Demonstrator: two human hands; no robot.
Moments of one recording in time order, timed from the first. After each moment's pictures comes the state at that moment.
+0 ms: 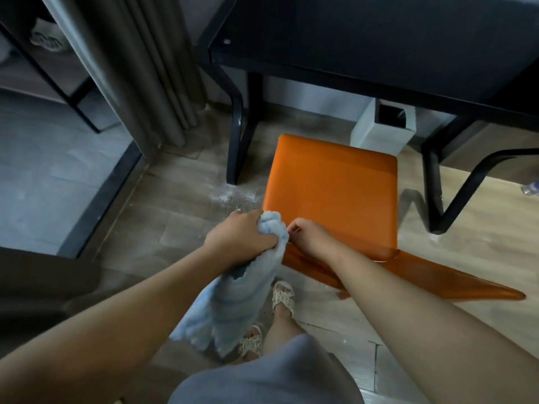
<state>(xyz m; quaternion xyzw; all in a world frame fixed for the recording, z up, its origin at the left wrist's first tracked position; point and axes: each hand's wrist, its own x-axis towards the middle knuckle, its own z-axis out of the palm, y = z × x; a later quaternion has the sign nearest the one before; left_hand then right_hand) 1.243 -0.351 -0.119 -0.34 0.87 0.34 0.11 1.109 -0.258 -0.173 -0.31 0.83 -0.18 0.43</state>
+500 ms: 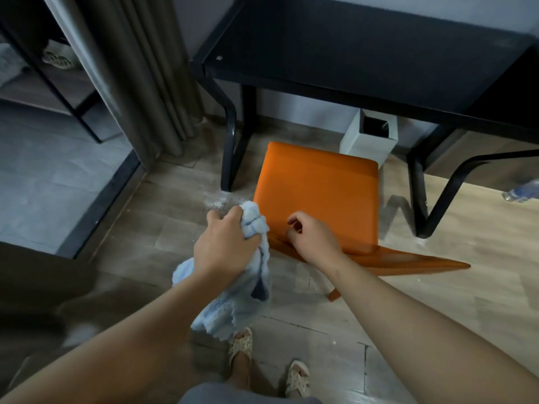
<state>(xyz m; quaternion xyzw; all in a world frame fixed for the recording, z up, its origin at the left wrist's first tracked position) 1.269 -0.271 -0.095 -0.48 0.83 0.27 -0.05 1.124 -0.186 -0.121 -0.38 0.85 -0.23 0.29</state>
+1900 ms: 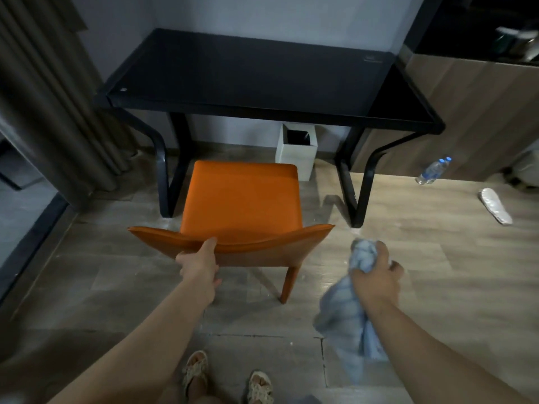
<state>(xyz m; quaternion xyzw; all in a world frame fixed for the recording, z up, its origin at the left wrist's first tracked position) 1.182 -0.140 -0.120 -0.66 0.35 0.65 -0.16 1.042 0.091 -0.131 0.03 0.94 -0.31 0.12</state>
